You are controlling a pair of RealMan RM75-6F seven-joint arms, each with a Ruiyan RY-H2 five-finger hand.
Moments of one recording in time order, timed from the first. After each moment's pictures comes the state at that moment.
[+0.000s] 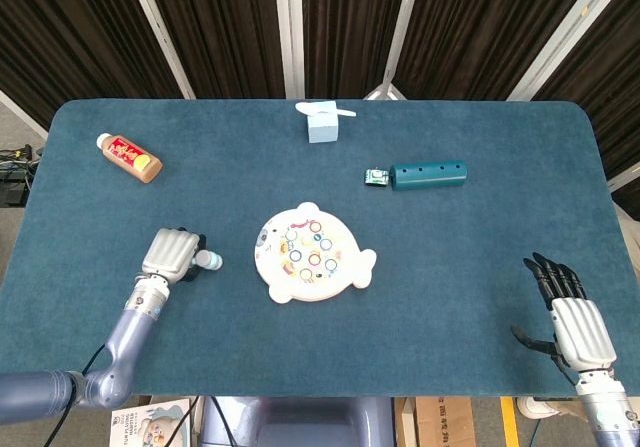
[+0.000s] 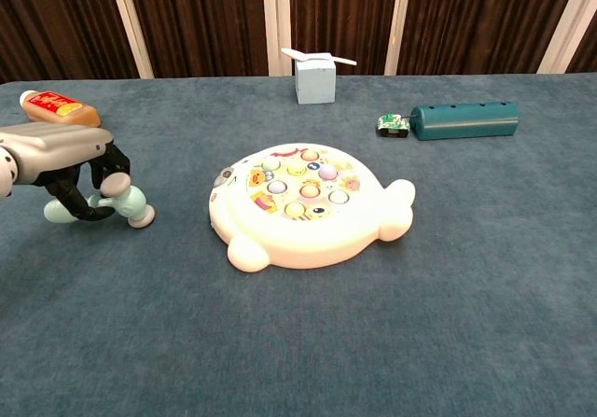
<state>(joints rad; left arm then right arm) -0.78 -1.47 -0.02 -1.60 0.77 1.12 0.63 0.11 -1.09 0.03 -1.68 -1.52 1.39 0.15</state>
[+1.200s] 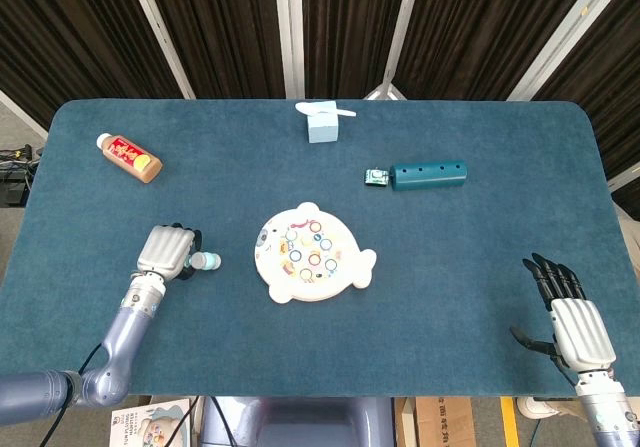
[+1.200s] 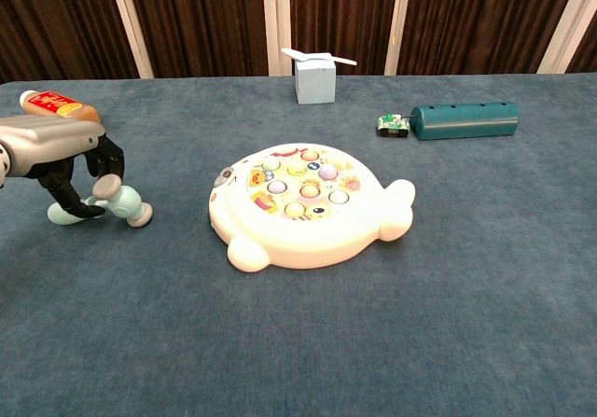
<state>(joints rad) -0.76 -1.46 -0.06 -1.61 0.76 1.11 0.68 0.11 -1.09 0.03 -1.68 -1.52 1.40 0.15</state>
